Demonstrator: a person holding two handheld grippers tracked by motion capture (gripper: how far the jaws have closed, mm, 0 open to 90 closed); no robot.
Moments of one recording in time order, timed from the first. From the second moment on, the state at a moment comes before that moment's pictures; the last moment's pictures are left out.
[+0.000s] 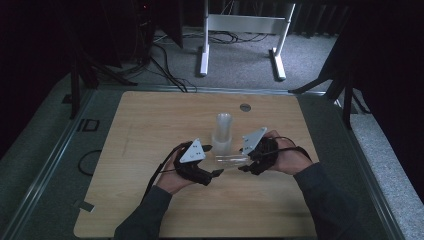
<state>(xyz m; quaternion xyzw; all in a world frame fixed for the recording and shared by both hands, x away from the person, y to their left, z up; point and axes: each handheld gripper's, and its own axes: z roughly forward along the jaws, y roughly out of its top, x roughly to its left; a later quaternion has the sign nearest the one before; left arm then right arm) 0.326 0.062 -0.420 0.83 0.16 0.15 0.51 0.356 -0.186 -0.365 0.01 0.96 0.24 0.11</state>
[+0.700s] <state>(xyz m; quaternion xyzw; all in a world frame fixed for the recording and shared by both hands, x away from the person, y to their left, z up) 0.330 0.079 -0.427 0.82 0.19 0.13 0.53 0.359 -0.197 -0.362 0.03 0.94 0.31 0.11</state>
